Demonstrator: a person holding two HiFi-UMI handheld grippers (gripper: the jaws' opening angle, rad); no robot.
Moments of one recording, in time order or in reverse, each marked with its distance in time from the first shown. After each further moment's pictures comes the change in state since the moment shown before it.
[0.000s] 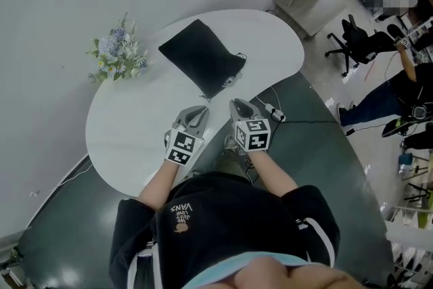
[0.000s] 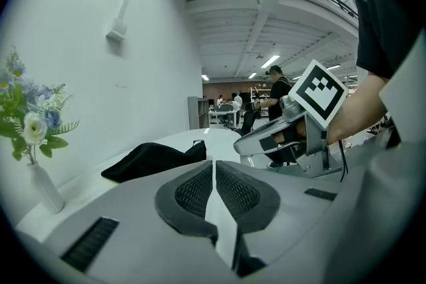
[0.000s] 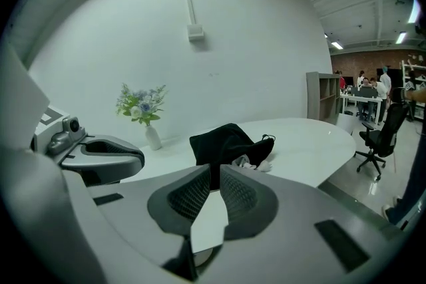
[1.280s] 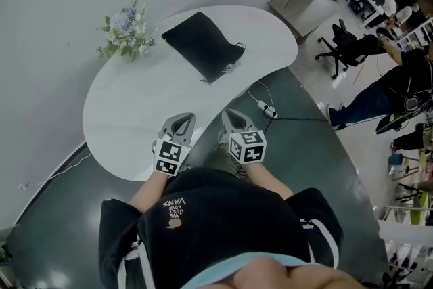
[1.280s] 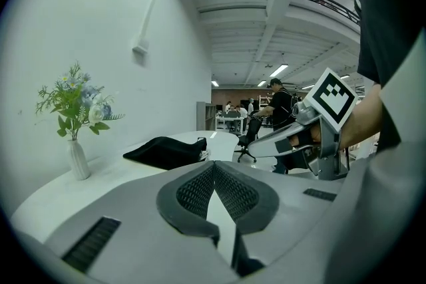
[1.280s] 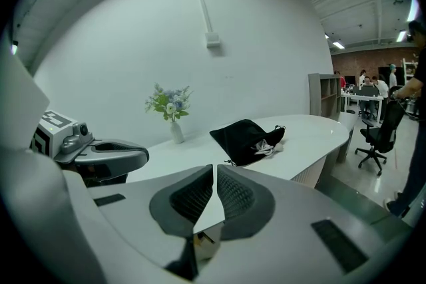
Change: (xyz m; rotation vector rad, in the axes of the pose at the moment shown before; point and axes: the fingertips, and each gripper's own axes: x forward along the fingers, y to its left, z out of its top) left arm -0.121 -0.030 -0.035 -0.086 -0.054 0.062; right arm -0.082 0.095 -0.049 0.004 -0.008 0.029
